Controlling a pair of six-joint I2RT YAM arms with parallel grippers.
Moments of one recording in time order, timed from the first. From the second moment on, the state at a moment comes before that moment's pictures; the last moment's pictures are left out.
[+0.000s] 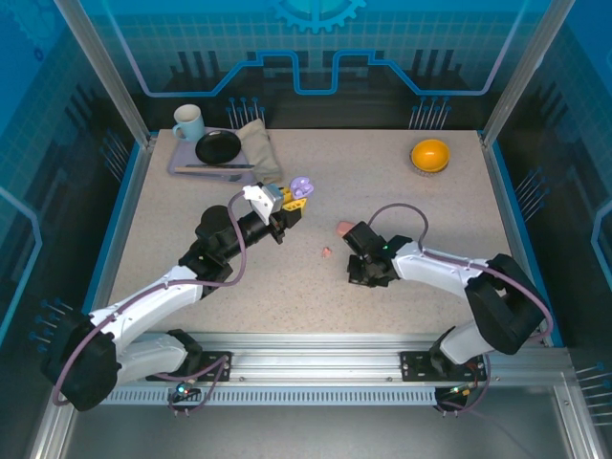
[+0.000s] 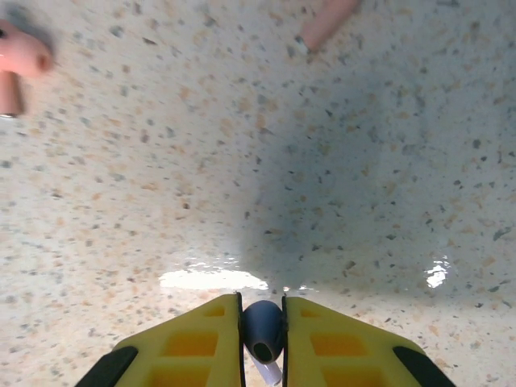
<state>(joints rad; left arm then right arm) -0.57 1.13 0.65 0.56 0.28 0.02 0.69 1.47 0.79 -0.58 0.03 0.85</state>
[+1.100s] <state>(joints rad) -0.57 1.15 0.65 0.55 0.23 0.03 0.48 1.20 1.11 -0.42 -0.14 0.69</state>
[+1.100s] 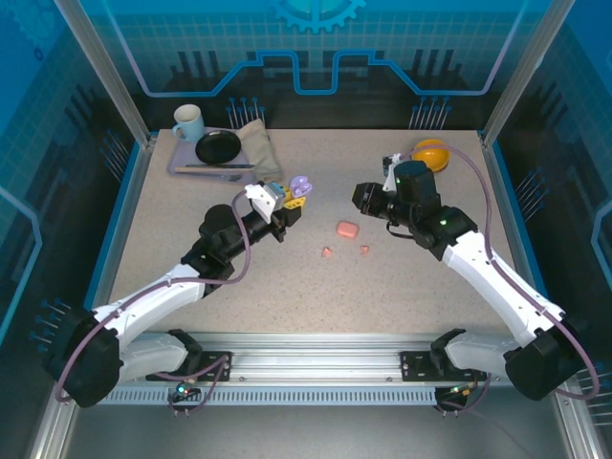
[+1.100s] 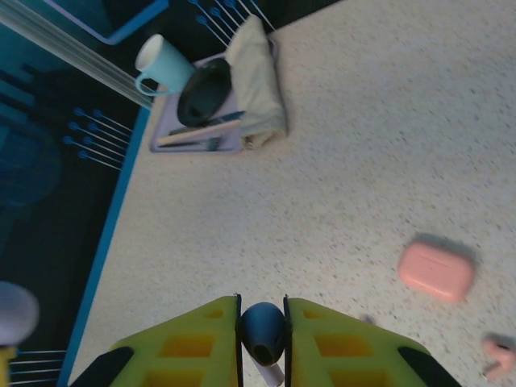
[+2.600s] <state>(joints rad) -0.57 1.20 0.79 0.49 0.30 -0.01 0.55 1.26 1.11 0.23 -0.48 0.57</state>
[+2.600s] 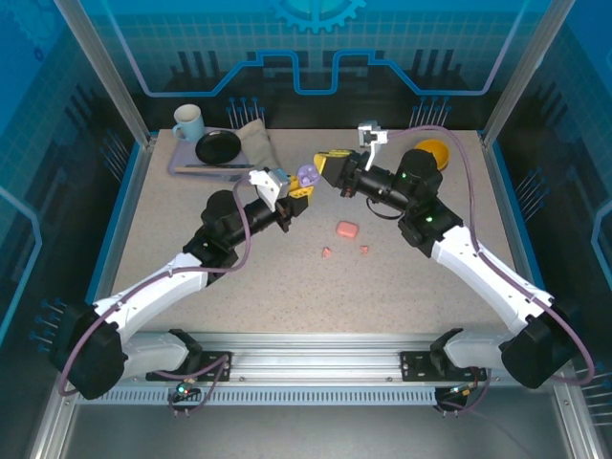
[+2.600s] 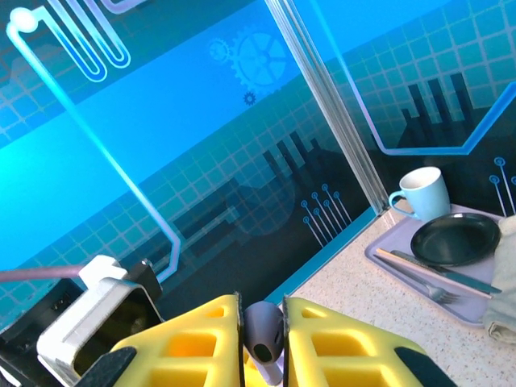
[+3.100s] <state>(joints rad) -0.57 1.20 0.80 0.49 0.30 -0.01 0.56 1.27 1.07 0.23 -0.48 0.56</state>
